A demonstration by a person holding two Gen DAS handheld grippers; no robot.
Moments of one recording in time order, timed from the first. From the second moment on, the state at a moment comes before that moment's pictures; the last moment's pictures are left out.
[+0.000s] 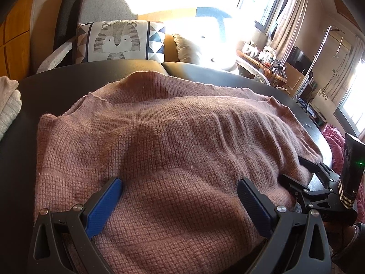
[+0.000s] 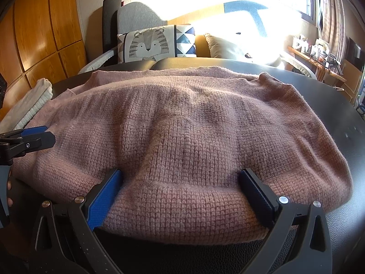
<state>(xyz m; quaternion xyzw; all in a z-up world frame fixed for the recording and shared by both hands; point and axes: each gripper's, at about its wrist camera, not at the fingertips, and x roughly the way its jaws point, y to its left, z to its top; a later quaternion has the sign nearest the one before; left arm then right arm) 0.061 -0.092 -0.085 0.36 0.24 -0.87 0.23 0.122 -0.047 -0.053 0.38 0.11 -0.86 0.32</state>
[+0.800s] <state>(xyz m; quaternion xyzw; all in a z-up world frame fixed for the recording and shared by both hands) 0.053 -0.089 -0.087 0.38 0.22 -0.87 0.24 0.124 -0.045 -0.053 0.37 0.11 -0.86 0.32</state>
